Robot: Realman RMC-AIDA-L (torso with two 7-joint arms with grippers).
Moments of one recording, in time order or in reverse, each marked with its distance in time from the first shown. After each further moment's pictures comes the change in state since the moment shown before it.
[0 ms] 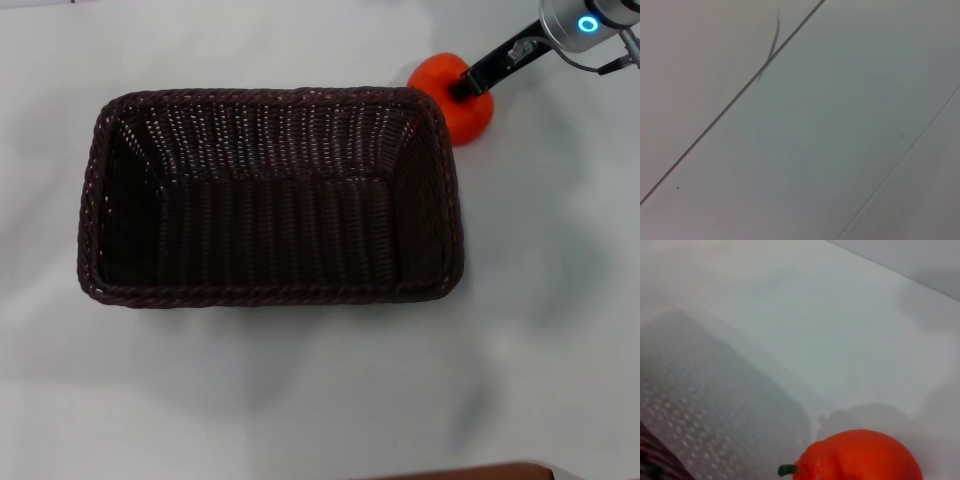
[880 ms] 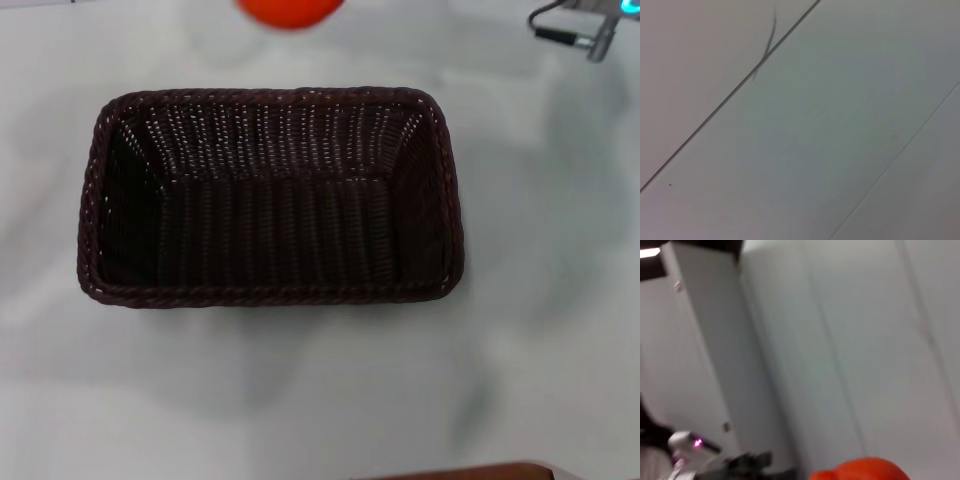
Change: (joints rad) left arm 0.000 0.001 0.003 0.006 -0.004 -0.014 -0.011; right arm -0.185 0.002 0.185 -0.072 1.111 0.471 -0.853
